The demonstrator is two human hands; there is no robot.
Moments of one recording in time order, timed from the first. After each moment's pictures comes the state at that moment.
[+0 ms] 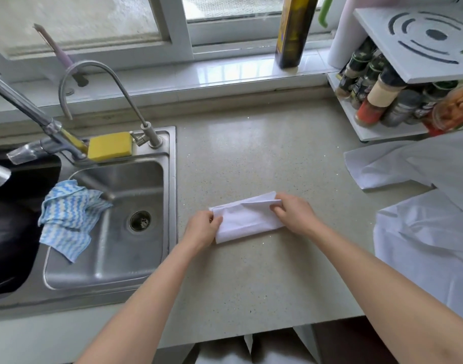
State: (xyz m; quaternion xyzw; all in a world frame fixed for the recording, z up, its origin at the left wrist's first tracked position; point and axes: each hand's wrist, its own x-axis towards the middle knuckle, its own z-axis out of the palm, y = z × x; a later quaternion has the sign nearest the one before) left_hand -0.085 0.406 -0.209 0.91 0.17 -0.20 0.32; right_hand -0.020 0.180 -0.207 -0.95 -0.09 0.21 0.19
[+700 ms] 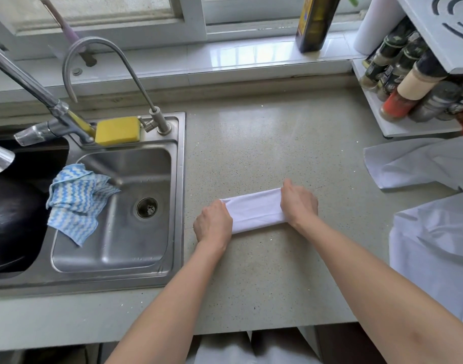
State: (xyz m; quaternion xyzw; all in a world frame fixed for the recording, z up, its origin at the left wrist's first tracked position) left_hand -0.085 0.377 -0.225 0.94 0.27 -0.11 0.17; right_hand -0.010 0.213 -0.214 -0.99 -0.04 0.16 0.02
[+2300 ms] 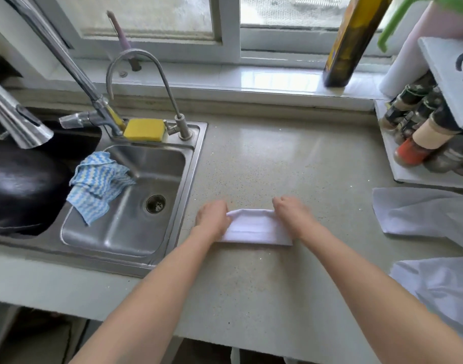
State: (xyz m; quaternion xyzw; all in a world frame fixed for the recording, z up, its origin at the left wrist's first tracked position) left_hand -0.054 0.379 -0.200 0.93 0.24 -0.21 0.18; right_hand 0.029 0.202 -0.207 -0.93 -0.32 0.19 -0.02
